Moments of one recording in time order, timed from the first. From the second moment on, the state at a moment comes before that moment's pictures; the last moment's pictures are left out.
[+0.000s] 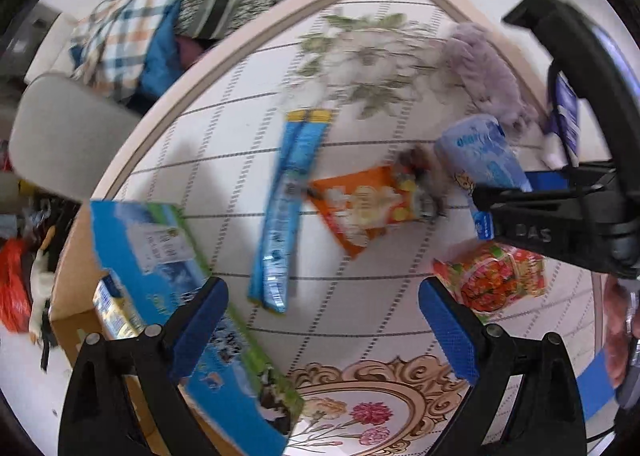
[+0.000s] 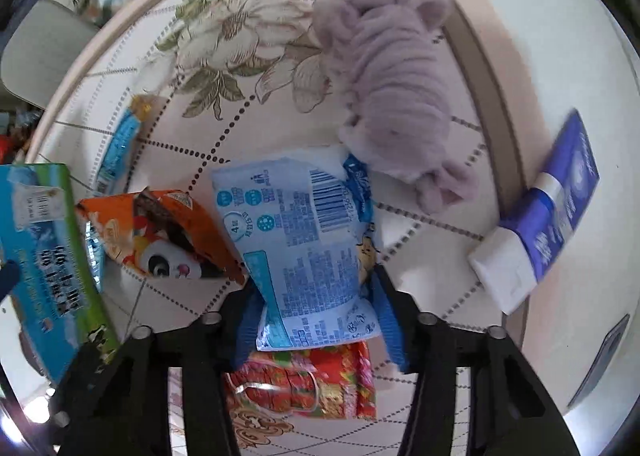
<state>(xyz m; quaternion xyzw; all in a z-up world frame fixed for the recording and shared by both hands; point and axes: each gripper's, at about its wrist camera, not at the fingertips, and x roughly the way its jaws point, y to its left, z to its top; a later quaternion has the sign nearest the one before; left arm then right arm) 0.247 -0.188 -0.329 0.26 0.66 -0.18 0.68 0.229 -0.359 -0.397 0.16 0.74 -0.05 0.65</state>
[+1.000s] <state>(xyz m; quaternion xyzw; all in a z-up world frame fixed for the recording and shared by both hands) 0.182 -0.244 -0.422 0.20 0.78 -0.21 0.55 0.063 -0.458 -0.405 0.22 0.73 -0.14 0.63</state>
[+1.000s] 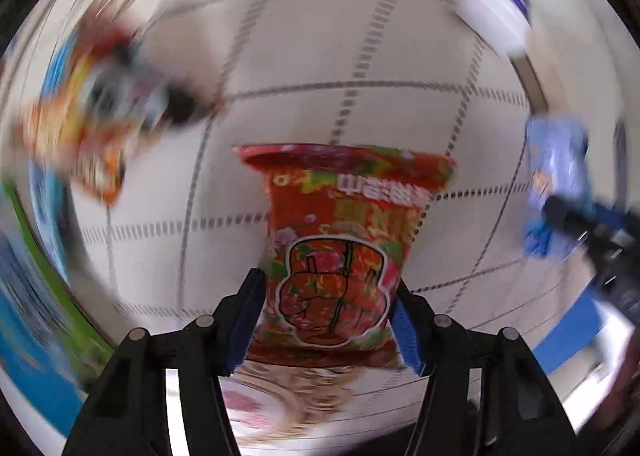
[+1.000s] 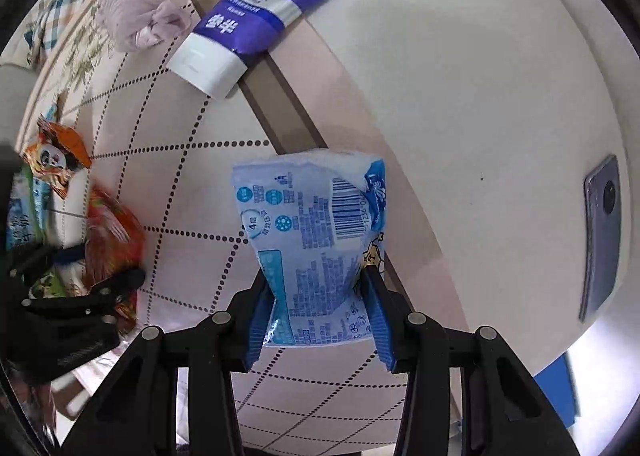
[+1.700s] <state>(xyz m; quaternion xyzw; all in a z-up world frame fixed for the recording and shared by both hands) 0.150 -0.234 -0.353 0.13 0.73 -0.21 0.64 0.086 -0.409 -0.384 0.20 0.72 -0.15 0.65</state>
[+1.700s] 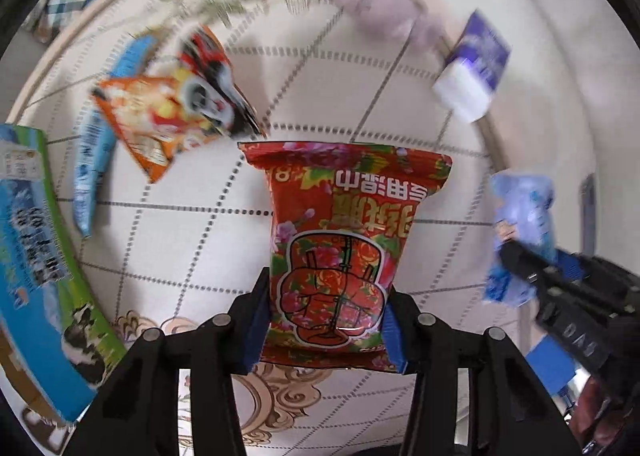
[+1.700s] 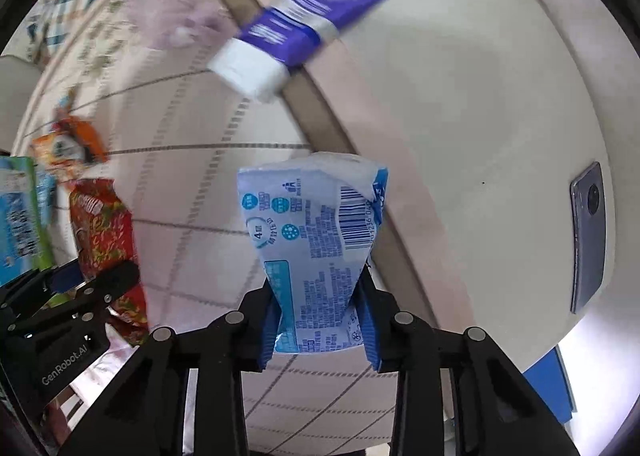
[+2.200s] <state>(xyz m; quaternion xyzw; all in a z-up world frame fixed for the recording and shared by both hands) 0.184 0.011 -0.173 -0.02 0.64 -0.14 0.76 0.151 -0.197 -0.225 0.18 0.65 0.05 0.74</state>
